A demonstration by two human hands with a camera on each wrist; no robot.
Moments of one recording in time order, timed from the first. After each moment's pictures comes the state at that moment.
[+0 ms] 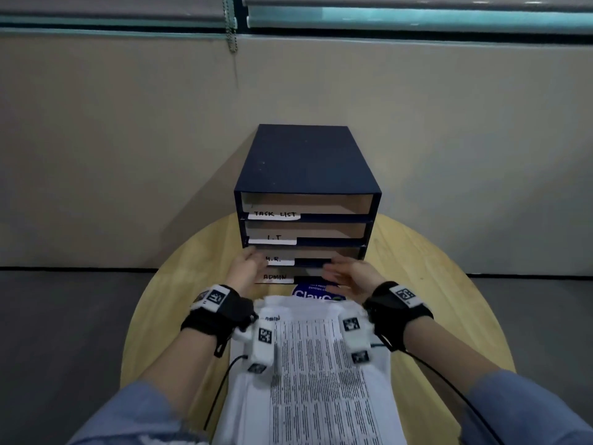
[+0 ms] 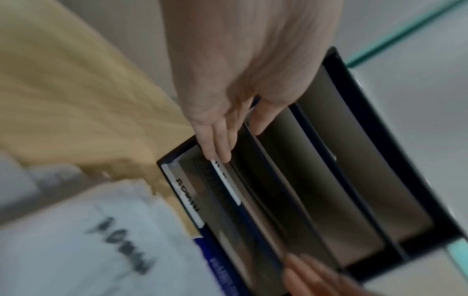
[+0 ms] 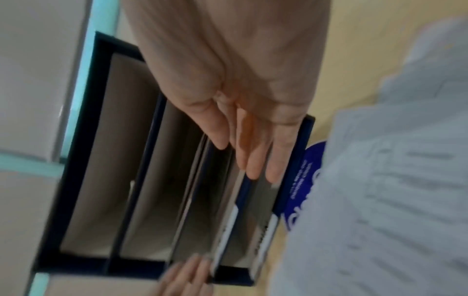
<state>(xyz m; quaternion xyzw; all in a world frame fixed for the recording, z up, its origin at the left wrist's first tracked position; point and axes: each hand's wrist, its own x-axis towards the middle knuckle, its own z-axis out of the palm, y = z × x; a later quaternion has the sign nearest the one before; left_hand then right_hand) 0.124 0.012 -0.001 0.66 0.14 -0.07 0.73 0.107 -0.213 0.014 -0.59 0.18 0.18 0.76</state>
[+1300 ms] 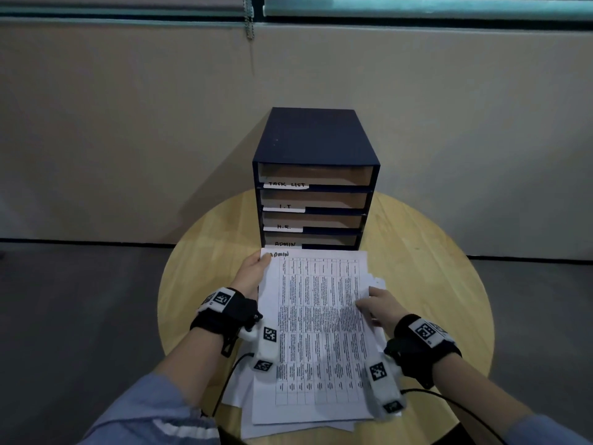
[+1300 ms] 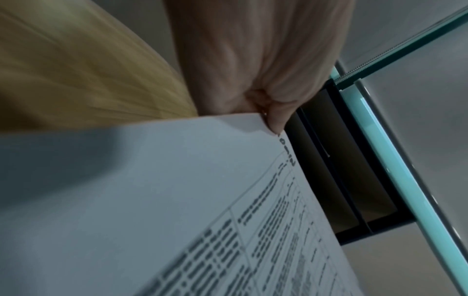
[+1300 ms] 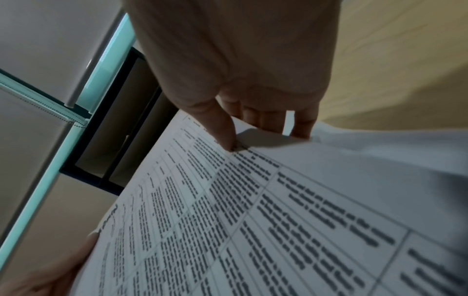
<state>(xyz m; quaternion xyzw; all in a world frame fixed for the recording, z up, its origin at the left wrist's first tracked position) 0.015 0.019 -0.009 0.66 0.15 -0.11 0.73 -0.013 -0.241 -0.045 -0.79 0.18 0.18 0.56</state>
